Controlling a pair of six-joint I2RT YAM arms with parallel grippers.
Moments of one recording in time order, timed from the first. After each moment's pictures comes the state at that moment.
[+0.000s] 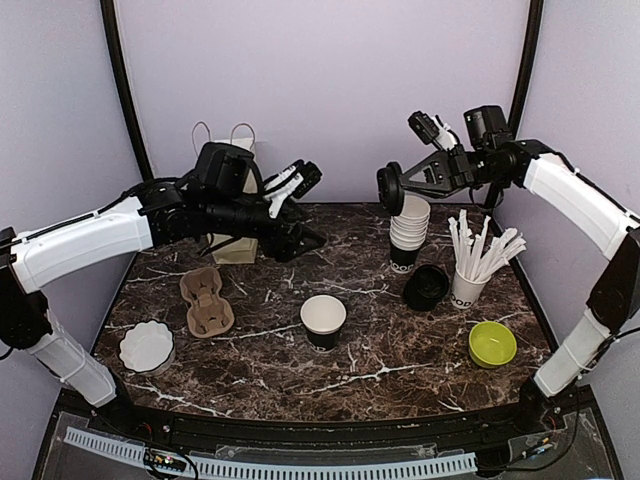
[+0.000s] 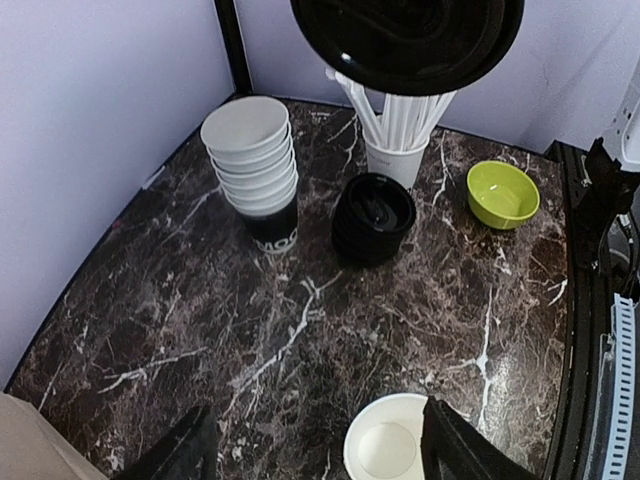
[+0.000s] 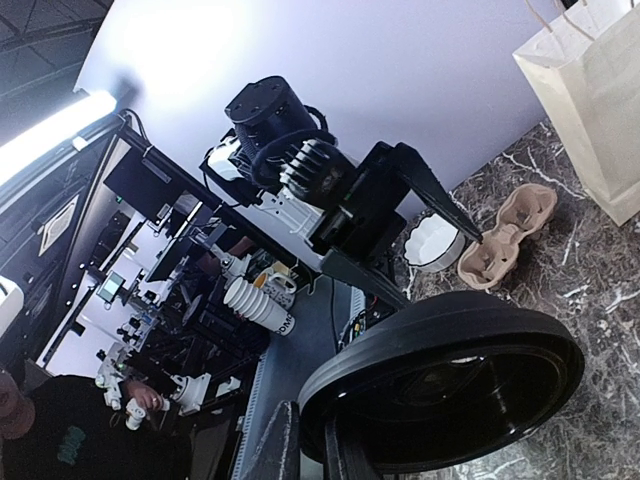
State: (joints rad) left arm -0.84 1.50 1.39 -0.38 0.22 0.21; right arm 0.35 1.58 1.62 -0.67 -1.46 0.17
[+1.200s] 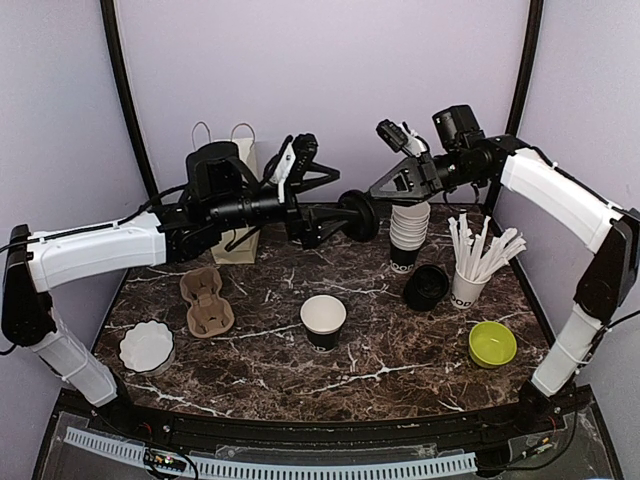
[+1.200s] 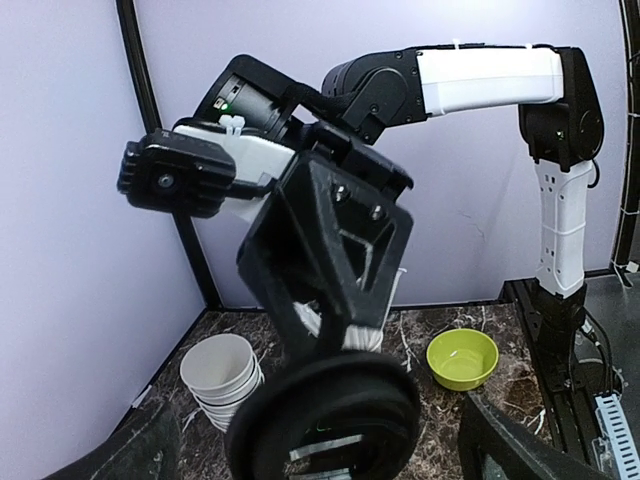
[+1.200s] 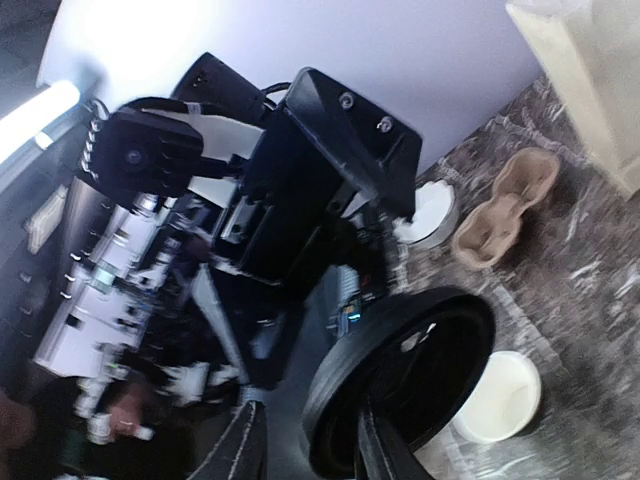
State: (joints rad) left arm -0.85 1.52 1.26 0.26 0.46 0.20; right arm 0.49 1.67 1.70 -0.75 -1.35 0.16
